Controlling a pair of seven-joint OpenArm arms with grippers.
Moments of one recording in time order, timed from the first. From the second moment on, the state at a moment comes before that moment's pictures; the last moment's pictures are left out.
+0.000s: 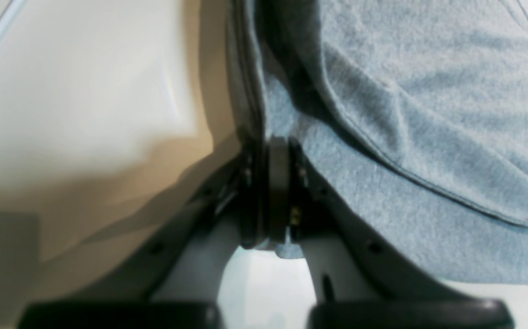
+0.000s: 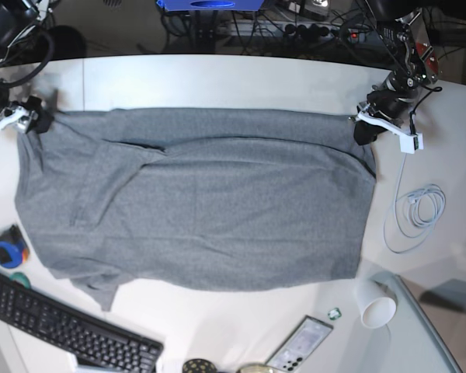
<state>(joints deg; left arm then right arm) 9.9 -6.7 -35.5 66.5 -22.0 -33.4 28.0 -2.3 8.0 53.7 64.9 17.7 42.0 -60.9</state>
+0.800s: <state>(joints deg) 10.2 -6.7 -35.5 66.5 -22.0 -33.4 27.8 -1.5 6.7 56.2 63.9 15.2 41.2 -56.7</state>
